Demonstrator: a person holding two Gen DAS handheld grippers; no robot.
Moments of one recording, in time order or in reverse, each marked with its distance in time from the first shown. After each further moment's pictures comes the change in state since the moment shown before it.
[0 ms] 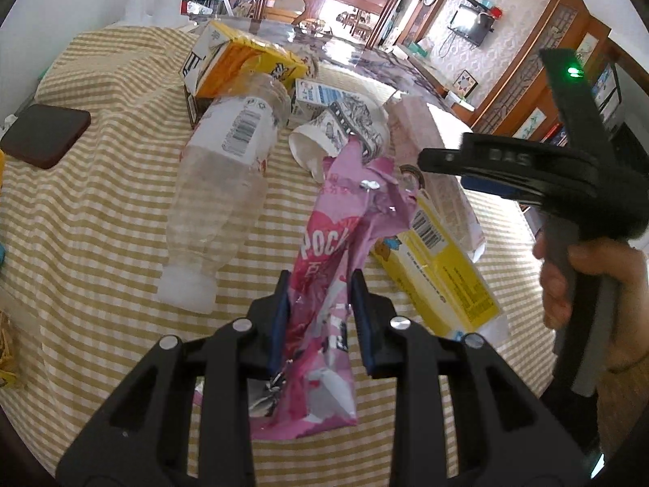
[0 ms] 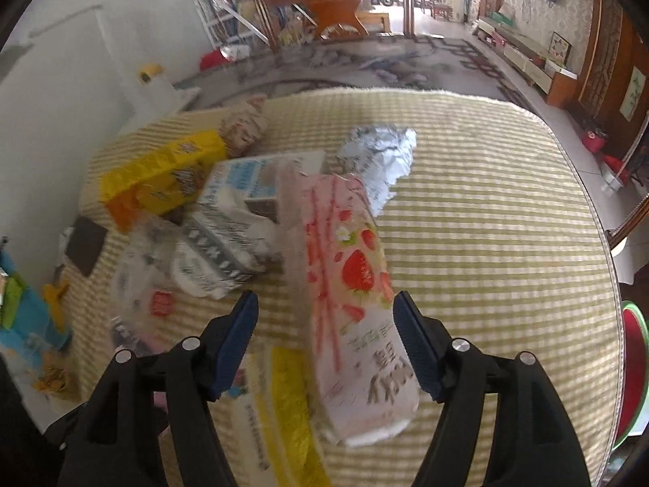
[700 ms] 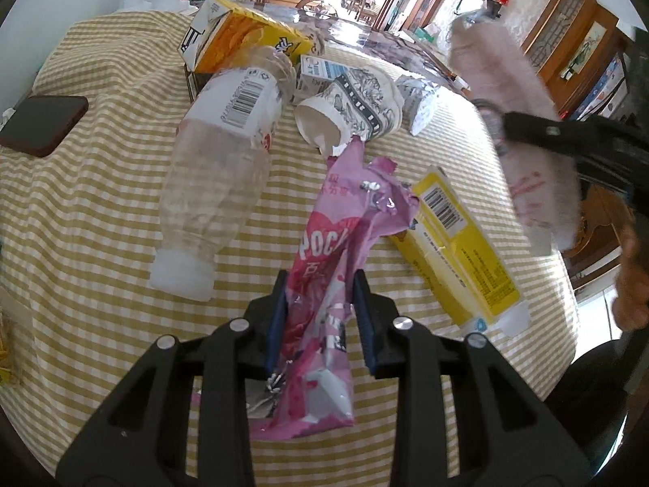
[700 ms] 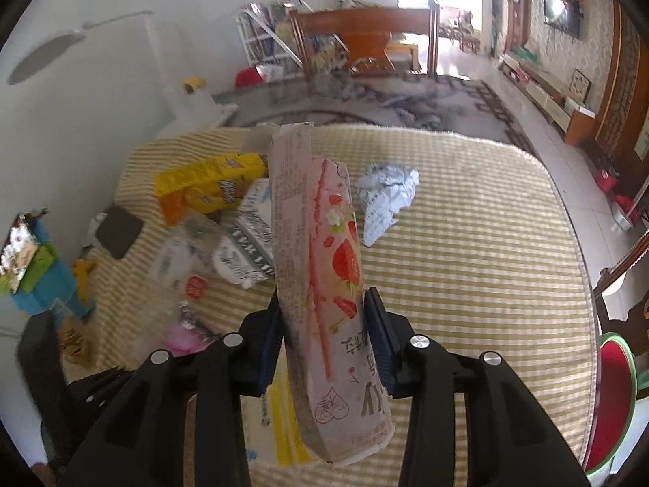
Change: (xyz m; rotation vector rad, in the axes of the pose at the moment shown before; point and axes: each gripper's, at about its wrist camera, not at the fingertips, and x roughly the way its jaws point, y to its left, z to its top) left arm 0.016 -0.005 -0.003 0.011 0.049 0.034; right arm -0.074 -0.002 -0.021 -0.114 -0.124 0.097
